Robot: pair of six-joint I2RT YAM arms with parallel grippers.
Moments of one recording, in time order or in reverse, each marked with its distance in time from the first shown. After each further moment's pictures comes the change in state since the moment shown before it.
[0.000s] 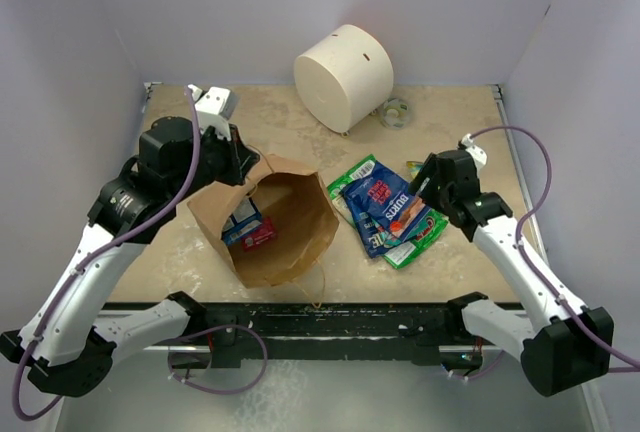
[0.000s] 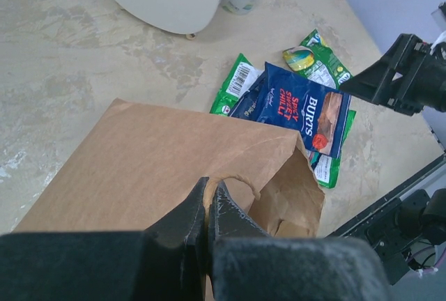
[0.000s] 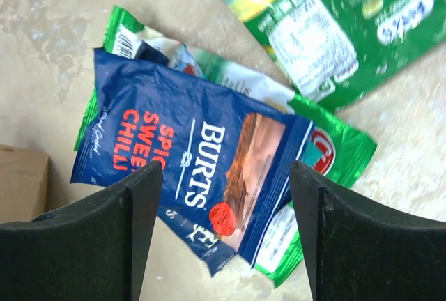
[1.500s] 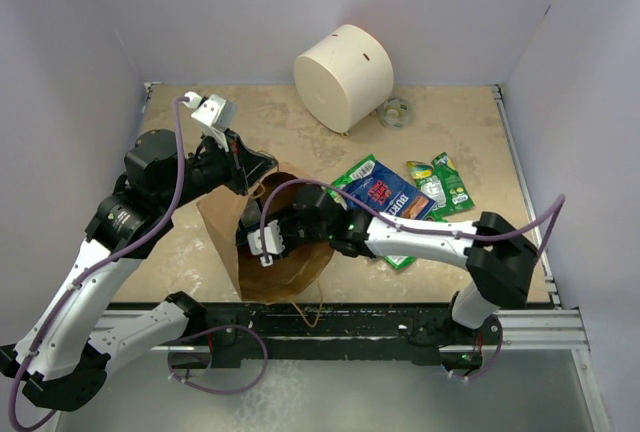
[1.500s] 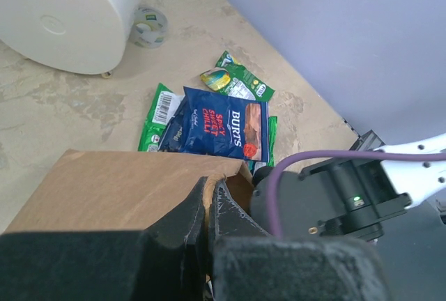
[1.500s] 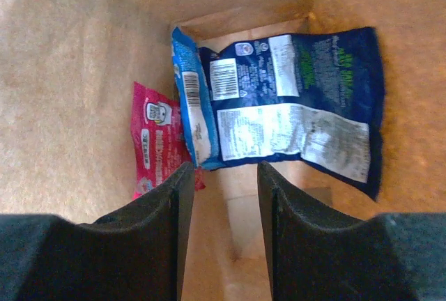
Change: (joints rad) left arm 0.000 -0.095 -0.121 0.220 0.252 -0.032; right arm 0.813 0.554 0.249 0.613 -0.550 -1.704
